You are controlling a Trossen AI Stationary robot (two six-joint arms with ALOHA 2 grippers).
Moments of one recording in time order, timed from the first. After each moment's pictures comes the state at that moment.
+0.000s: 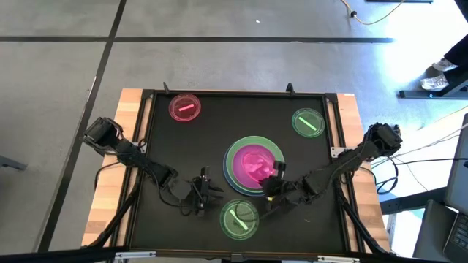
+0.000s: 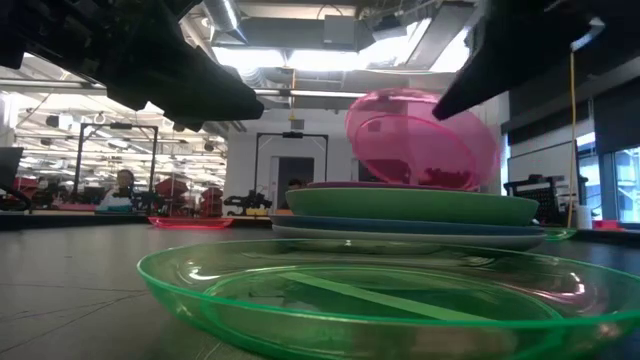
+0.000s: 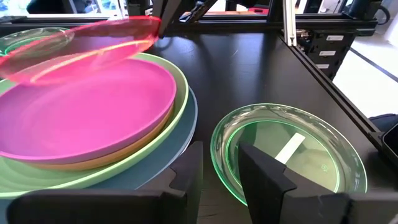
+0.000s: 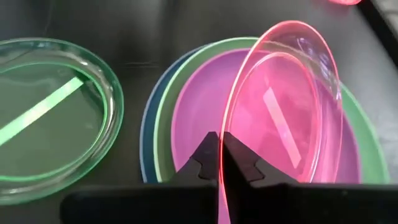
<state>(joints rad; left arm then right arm) -0.51 1.63 0.58 0.67 -0.45 -0.20 0.57 1.60 1.04 -0.45 0.63 0.45</state>
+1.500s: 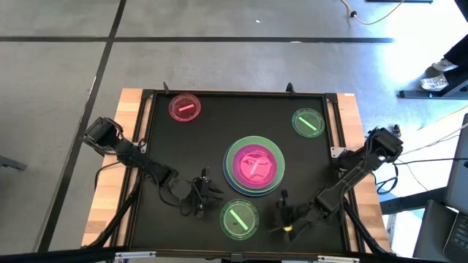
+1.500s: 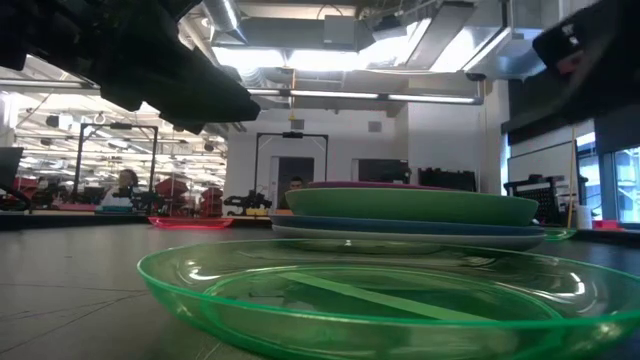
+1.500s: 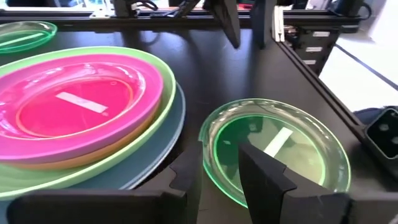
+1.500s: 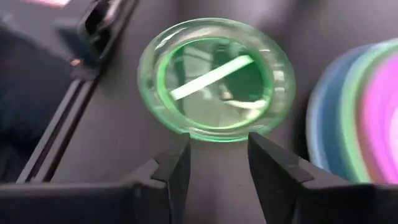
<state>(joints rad) -0.51 1.63 0.58 0.67 -0.40 -0.21 0.81 1.63 0.88 -0.06 0.48 0.42</state>
